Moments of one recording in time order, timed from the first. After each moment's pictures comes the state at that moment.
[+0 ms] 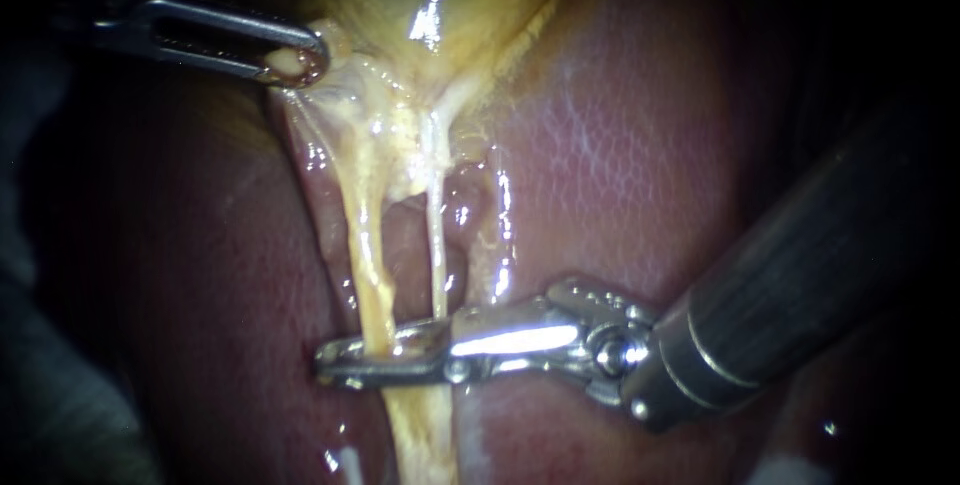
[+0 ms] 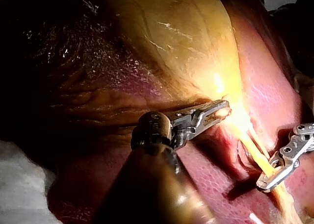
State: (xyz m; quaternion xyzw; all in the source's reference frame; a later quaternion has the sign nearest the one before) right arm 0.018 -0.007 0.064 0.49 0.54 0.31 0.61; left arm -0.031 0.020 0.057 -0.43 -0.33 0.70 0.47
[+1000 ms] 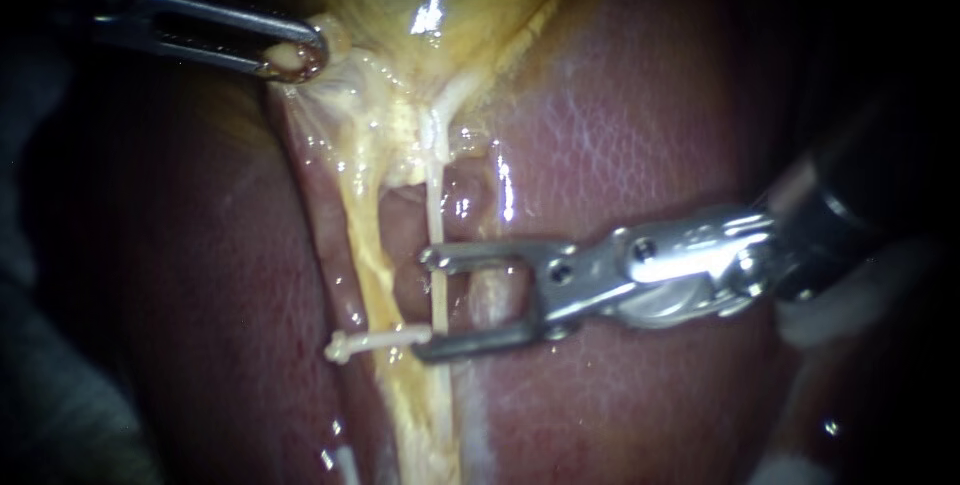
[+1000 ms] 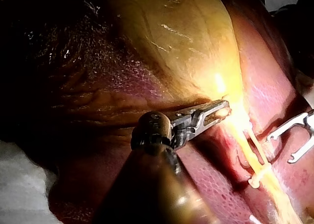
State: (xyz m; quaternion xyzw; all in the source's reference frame) right arm 0.009 -0.002 0.057 0.21 0.53 0.10 0.81; left arm -0.031 0.020 0.057 -0.43 -0.33 0.70 0.47
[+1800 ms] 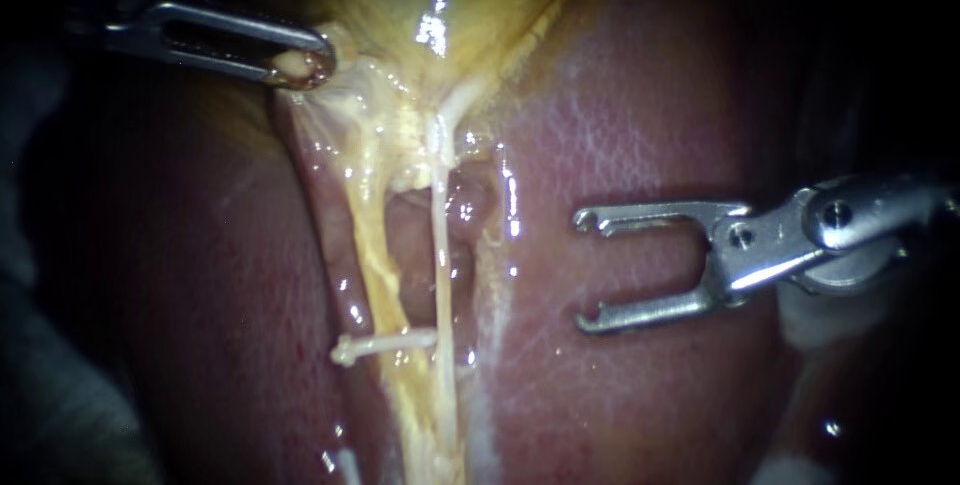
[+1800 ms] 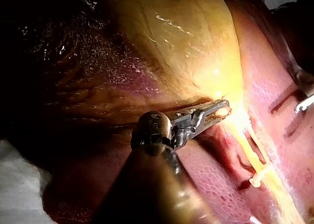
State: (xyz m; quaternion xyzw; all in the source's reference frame) right arm 0.001 0.001 0.053 0.18 0.53 0.08 0.82; left arm -0.033 0.019 0.060 -0.43 -0.32 0.70 0.47
